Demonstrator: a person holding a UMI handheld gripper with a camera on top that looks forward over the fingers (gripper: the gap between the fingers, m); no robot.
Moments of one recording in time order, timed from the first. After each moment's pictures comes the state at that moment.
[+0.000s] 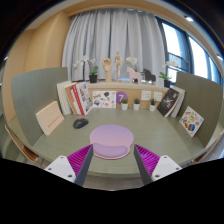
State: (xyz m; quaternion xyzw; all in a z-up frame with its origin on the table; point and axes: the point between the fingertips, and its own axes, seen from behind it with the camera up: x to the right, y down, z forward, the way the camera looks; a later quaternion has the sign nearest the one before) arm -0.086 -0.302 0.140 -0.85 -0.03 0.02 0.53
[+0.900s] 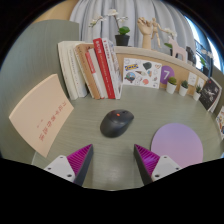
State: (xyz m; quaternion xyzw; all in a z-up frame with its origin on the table) arm -0.321 -0.081 -0.016 -0.91 -0.05 0.03 0.41
